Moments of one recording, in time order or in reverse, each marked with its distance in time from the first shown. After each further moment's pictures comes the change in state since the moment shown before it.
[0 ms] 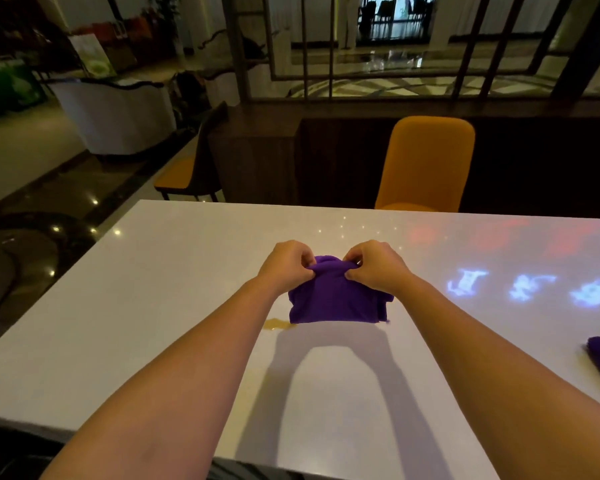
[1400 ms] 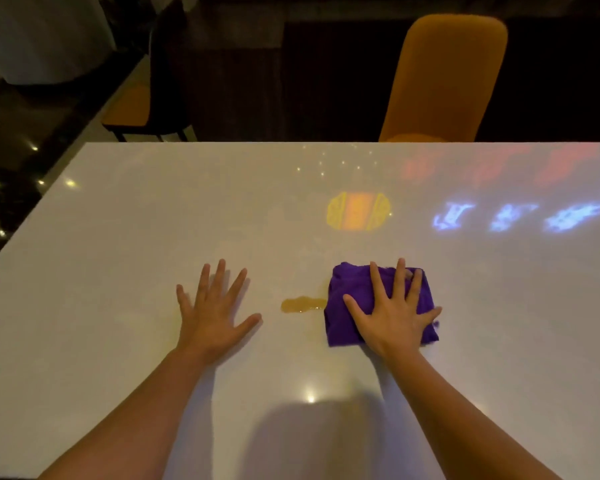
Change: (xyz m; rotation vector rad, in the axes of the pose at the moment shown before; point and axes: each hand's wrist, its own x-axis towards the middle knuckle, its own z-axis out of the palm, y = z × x) left_hand -0.018 -0.295 0.063 0.518 -0.010 -0.024; right_hand -0.002 0.022 0.211 -0.245 0.121 0.489
